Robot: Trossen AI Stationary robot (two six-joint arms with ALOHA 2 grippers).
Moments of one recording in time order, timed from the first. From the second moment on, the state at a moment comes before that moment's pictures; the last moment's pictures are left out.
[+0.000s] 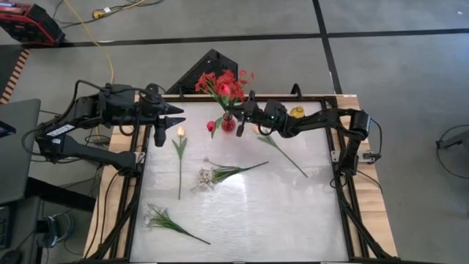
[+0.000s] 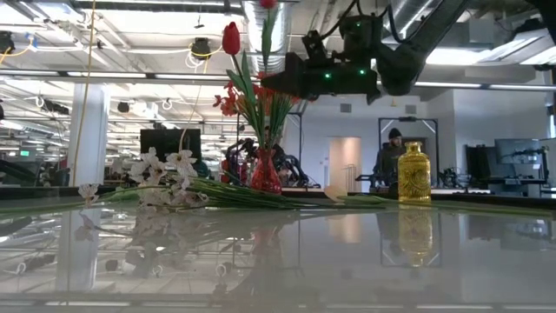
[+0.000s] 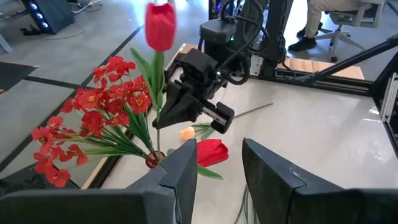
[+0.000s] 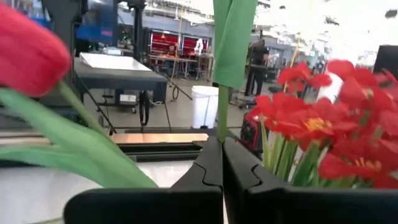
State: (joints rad) left arm 0.14 1.00 1.48 -0.88 -0.15 -0.05; right arm -0.36 1.82 0.96 1.00 -0.05 -0.13
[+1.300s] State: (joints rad) left arm 0.14 1.02 1.48 -0.86 -0.15 0.01; right arm -0.41 1.32 0.96 -0.35 -0.19 0.12
